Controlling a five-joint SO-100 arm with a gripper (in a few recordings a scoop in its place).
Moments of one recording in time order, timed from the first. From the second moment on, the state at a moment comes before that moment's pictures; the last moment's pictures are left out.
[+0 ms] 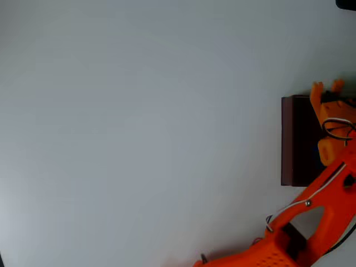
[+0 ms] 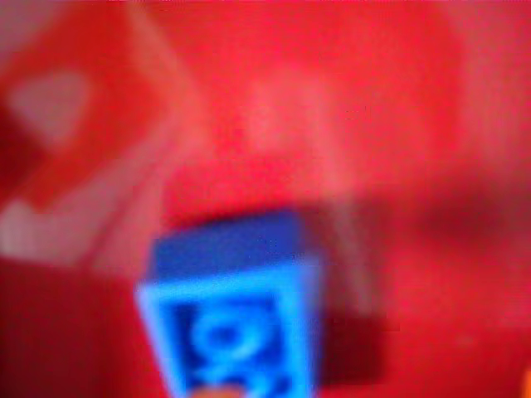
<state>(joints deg) 43.6 45.8 33.3 101.9 28.8</state>
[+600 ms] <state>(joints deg) 15.7 128.4 111.4 81.9 22.1</state>
